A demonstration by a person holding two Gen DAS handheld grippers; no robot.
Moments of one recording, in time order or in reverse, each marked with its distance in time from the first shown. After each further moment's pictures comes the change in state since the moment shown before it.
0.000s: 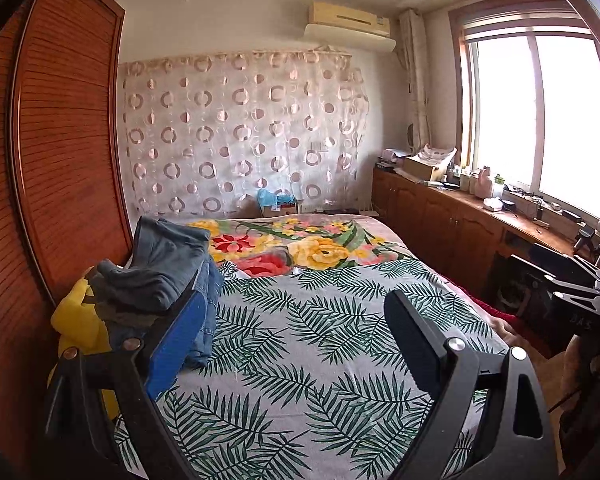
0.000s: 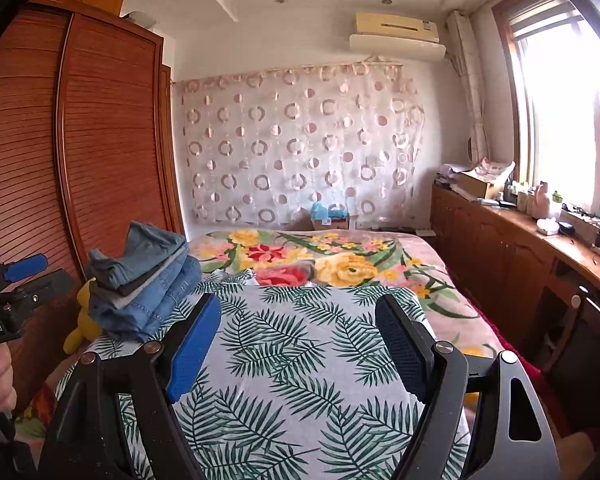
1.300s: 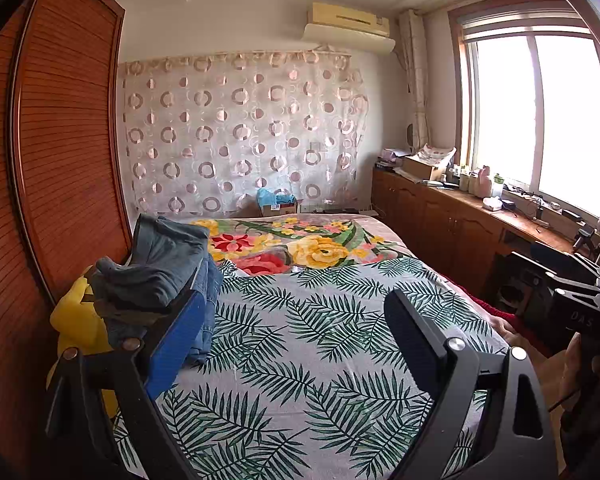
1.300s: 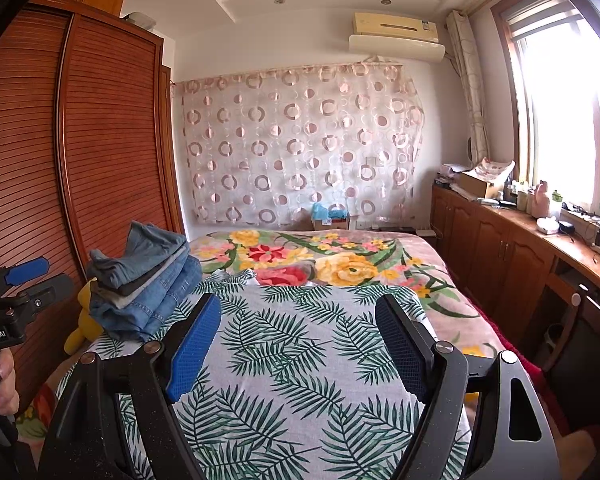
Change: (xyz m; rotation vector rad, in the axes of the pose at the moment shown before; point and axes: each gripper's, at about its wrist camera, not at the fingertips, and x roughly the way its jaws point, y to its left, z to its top) left arm 0.000 -0.004 -0.004 -0.001 -0.002 0.000; right arm -0.001 0.000 0.000 -0.003 -0.002 0.002
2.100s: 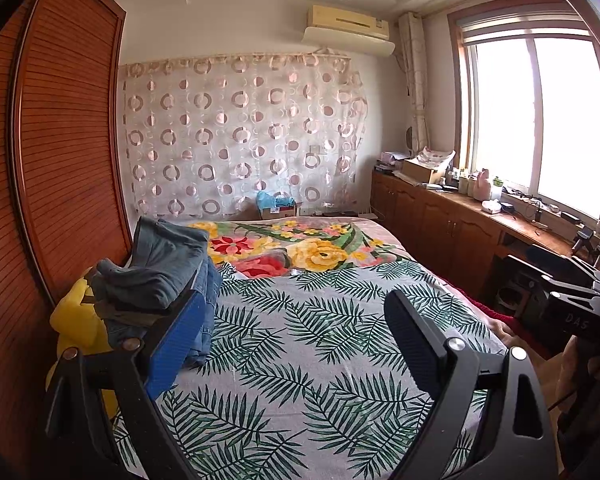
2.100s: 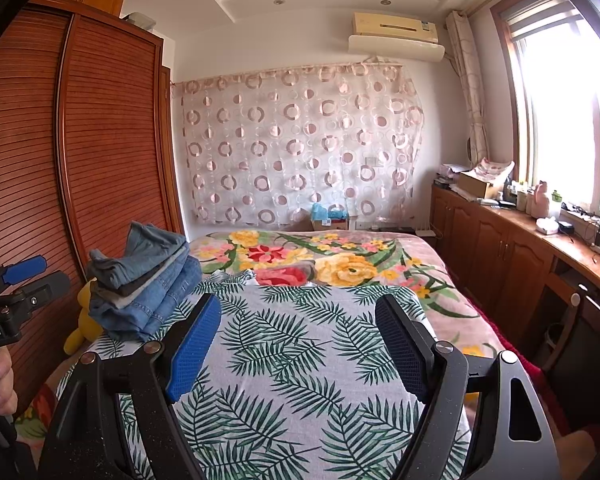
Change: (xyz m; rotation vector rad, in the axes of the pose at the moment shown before) left arm -0.002 -0.002 0.000 -0.002 -0.005 -0.002; right arm -0.002 0.000 -0.002 0.001 -0.003 -0.005
